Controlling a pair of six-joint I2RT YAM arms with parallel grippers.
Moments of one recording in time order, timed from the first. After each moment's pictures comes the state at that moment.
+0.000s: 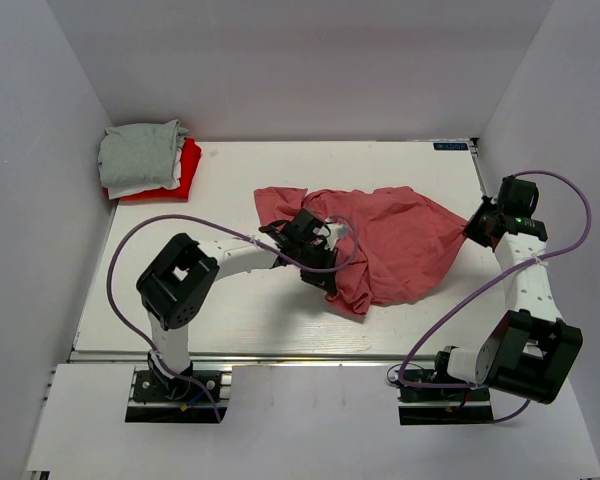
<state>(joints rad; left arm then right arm) -0.80 1.87 1.19 -0.27 0.54 -0.37 -0.25 1.27 1.02 -0.58 -0.04 0.29</state>
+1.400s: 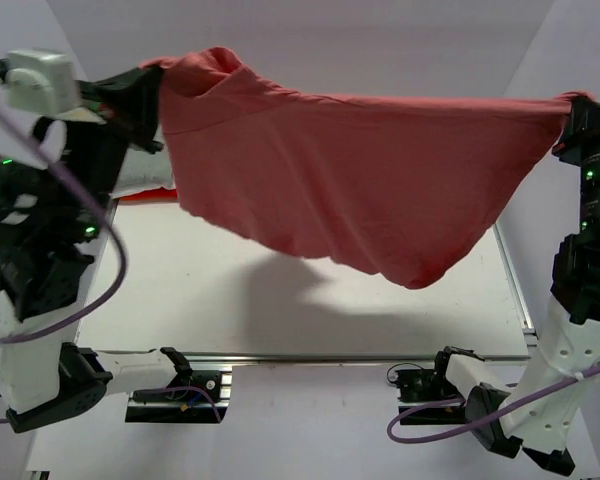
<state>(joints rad) -0.79 1.18 2.12 -0.44 -0.43 0.13 -0.25 1.04 1.93 -0.63 -0.06 0.22</state>
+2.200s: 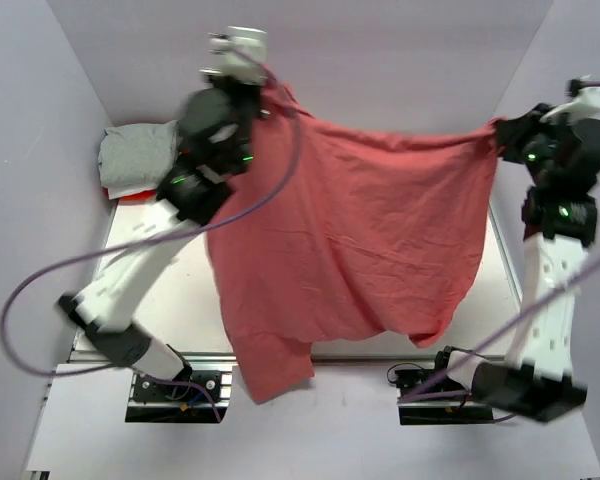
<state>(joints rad) -0.76 1.42 1.96 -0.11 -0.64 0.30 -0.25 1.10 1.54 -0.37 -0.30 0.25</state>
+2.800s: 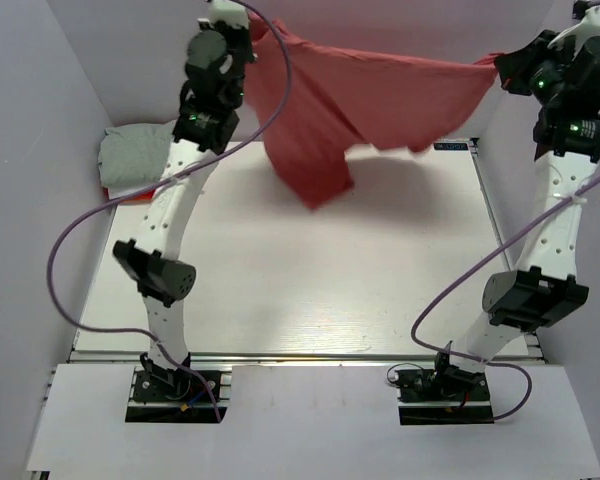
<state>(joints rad) -0.44 2.02 2.44 -0.12 -0.43 0.18 -0.25 1.73 2.15 -0.44 -0.45 0.26</state>
